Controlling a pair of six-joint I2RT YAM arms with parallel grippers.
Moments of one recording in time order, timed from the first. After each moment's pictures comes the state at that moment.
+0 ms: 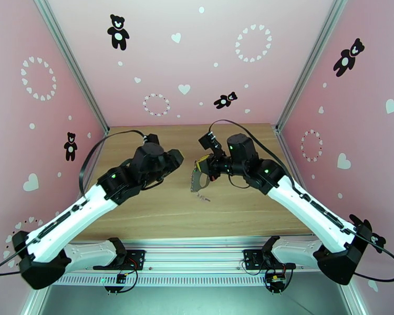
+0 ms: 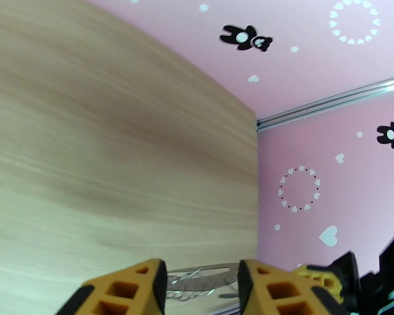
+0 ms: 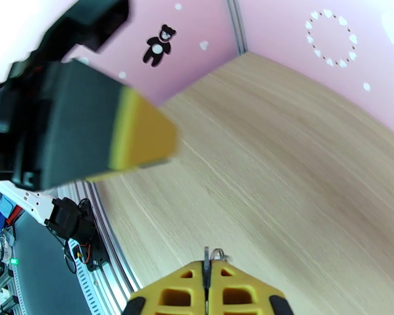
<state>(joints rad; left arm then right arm) -0.82 1.11 1.26 -0.61 -0.25 -1.06 0.71 1.27 1.37 -0.65 -0.34 0.08</state>
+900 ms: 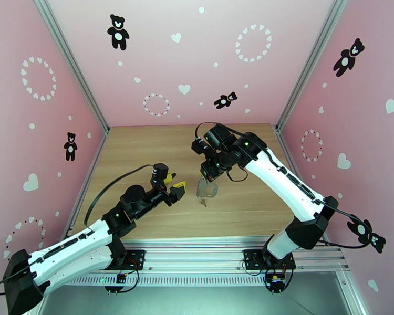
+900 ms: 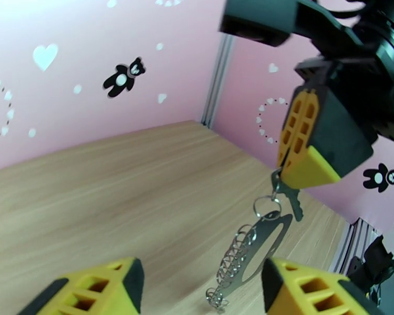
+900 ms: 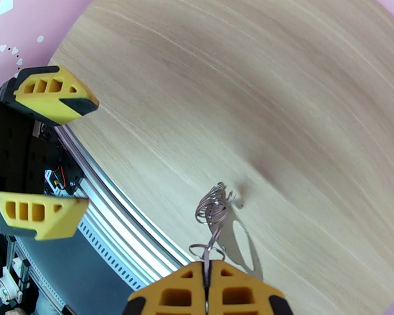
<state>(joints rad) -0.86 0.87 0.49 0.33 -0.02 -0.20 0.77 1.60 1.86 -1.38 -0.19 0.12</state>
